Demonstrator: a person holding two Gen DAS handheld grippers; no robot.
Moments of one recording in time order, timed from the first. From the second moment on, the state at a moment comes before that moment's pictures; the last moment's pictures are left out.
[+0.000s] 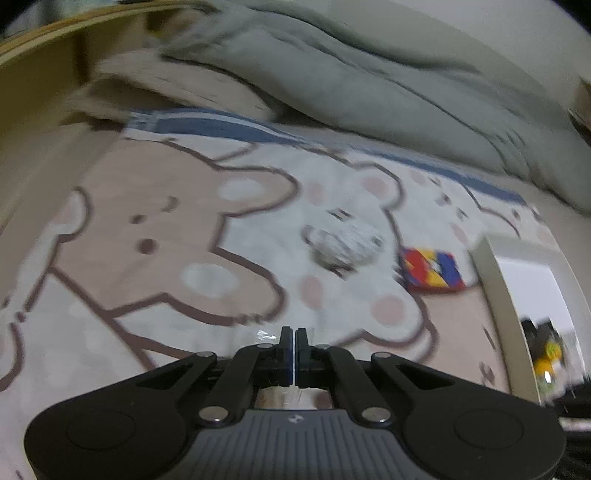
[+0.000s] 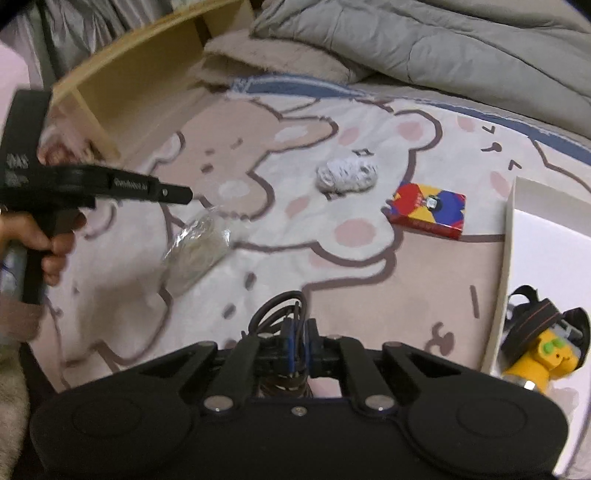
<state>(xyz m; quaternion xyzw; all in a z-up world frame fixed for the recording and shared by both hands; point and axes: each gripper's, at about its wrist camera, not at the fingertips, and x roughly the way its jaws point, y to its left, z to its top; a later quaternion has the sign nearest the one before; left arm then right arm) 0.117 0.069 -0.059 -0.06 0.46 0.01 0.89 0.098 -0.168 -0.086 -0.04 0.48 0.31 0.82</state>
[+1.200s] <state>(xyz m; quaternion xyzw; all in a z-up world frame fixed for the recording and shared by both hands) 0.135 0.029 -0.128 0.16 0.54 -0.02 0.82 0.121 -0.215 -0.120 0.20 0.55 0.02 0.81</state>
